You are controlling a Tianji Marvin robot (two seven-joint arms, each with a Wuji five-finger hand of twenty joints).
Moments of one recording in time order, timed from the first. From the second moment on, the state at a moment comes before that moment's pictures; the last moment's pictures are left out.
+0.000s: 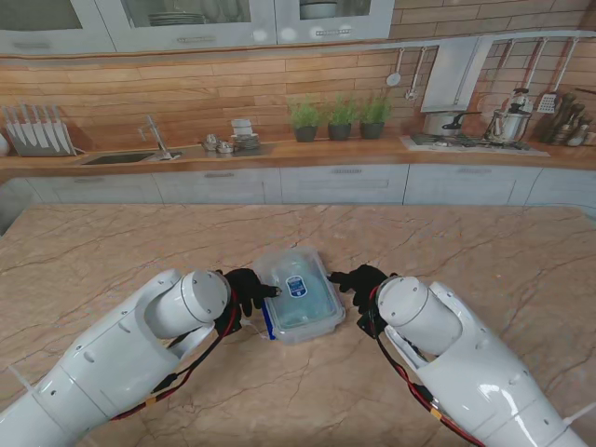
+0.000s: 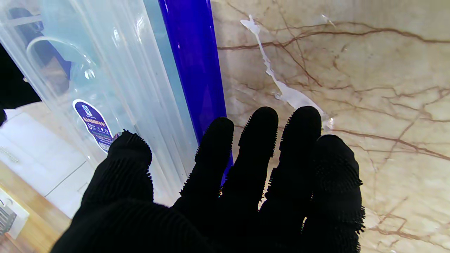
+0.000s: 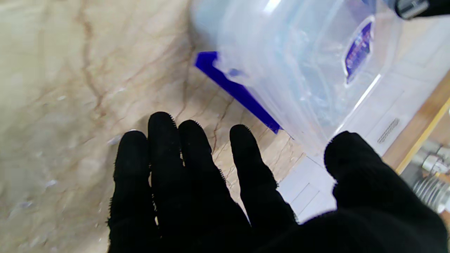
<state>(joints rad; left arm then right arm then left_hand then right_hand) 1.13 -1.10 -0.79 -1.49 0.26 0.66 -0.32 -1.31 -1.12 1.01 -1.57 -0.19 0.72 0.18 0.89 -0.10 0.05 -0.03 0.71 0.36 0.85 0.53 0.95 0.40 0.60 0.42 0.77 0.52 0.88 0.52 0.49 0.52 1.41 0.77 0.49 -0.17 0.37 0.01 0.63 0.21 0.29 0.58 0.67 0.40 0.66 0.34 0.57 0.35 0.69 0.56 0.26 0.32 0.92 0.77</state>
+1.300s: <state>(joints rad) 1.13 -1.11 -0.81 -1.46 0.17 0.66 -0.34 -1.18 -1.33 1.01 -1.31 0.08 0.90 -0.06 0.88 -0.02 0.03 -0.03 0.73 0.36 0.88 0.52 0.98 0.40 0.61 0.42 0.79 0.52 0.89 0.52 0.49 0.52 1.42 0.78 0.45 -0.31 0.34 -0.01 0.16 0.11 0.39 0.42 0.37 0.29 0.96 0.42 0.69 0.36 1.11 0.64 0.43 0.41 1.42 0.68</state>
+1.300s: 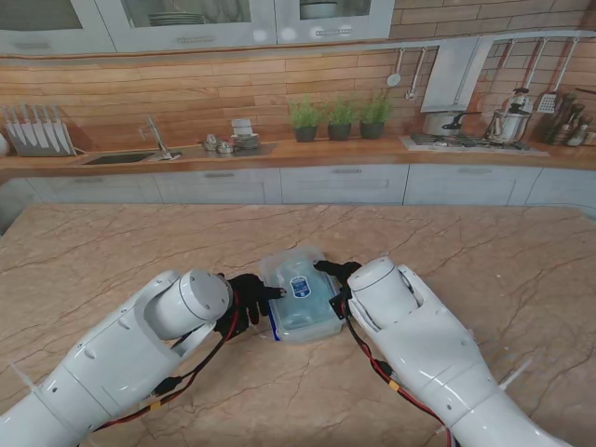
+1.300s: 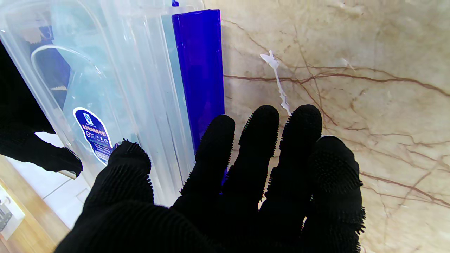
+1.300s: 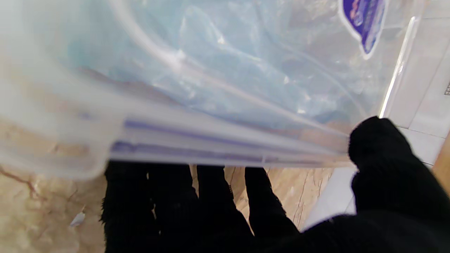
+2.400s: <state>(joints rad) 1.14 -1.11 -0.79 -1.44 0.12 0.56 -0.30 -1.04 -1.15 0.68 -1.34 -0.36 0.64 0.13 0.89 0.00 -0.01 -0.03 0.75 0.50 0.86 0.53 0.98 0.45 0.61 0.42 0.78 0.53 0.89 0.52 0.48 0.53 1.42 0.78 0.50 -0.29 0.64 -0.02 1.09 0.48 0.76 0.52 0.92 0.51 0.81 0.39 1.11 0.20 1.40 0.65 0.65 0.36 1.53 0.69</state>
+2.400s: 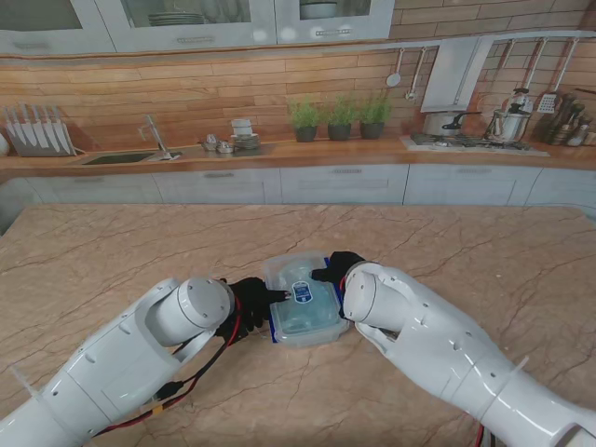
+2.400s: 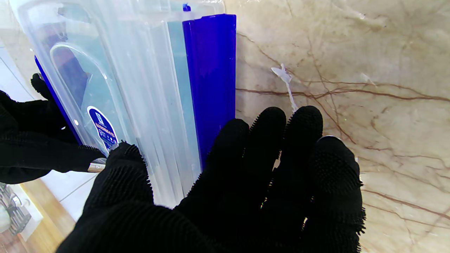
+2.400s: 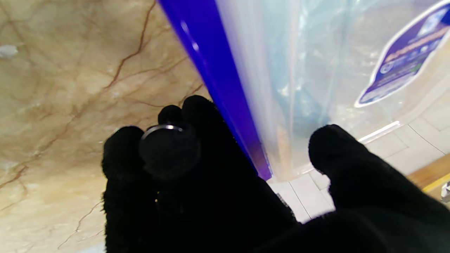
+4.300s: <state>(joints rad) 1.31 -1.33 -1.08 -1.43 -0.58 0.68 0.13 -1.22 -1.23 0.90 -1.36 -0.30 0.69 -0.10 0.82 -0.02 -0.01 -0.03 0.12 0.32 0.32 0.24 0.22 0.34 0.31 0.27 0.23 0.48 0.59 0.46 0.02 0.48 1.00 0.54 0.55 -0.28 0.49 0.00 1.04 0.33 0.58 0.81 0.84 0.52 0.83 0.39 1.06 0.22 1.38 0.65 0.55 0.36 1.53 0.69</state>
